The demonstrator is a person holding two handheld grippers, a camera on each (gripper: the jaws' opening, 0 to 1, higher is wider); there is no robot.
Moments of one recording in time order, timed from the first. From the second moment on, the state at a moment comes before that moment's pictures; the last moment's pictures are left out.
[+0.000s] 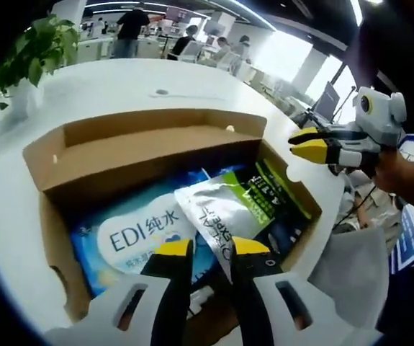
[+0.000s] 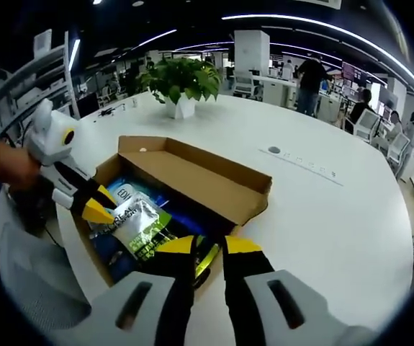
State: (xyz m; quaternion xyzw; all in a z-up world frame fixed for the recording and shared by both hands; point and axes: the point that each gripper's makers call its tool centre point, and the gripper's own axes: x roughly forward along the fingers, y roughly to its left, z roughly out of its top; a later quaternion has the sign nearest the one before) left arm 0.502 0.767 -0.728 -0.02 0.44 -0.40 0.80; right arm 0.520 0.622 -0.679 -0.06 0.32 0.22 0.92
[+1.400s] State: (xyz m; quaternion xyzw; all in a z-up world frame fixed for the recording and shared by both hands) left arm 0.503 0.791 -0.729 -0.02 0.44 -0.39 0.81; right arm 0.507 0.653 -0.691 -0.05 0.34 0.25 0.91
